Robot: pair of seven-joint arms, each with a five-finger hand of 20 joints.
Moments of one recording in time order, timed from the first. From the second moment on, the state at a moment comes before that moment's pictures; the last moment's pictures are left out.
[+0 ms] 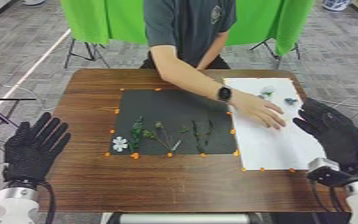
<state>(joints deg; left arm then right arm) 134.0 -55.4 -102.7 -124.3 8.1 15.1 18.3 -122.0 -80.5 116.8 -123.2 -61.0 -15.2 5.6</state>
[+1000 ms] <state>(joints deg) 135.2 -55.4 -102.7 -124.5 7.9 15.1 18.7 -113.7 -64.2 90.9 -120.2 -65.2 -0.7 1.0</state>
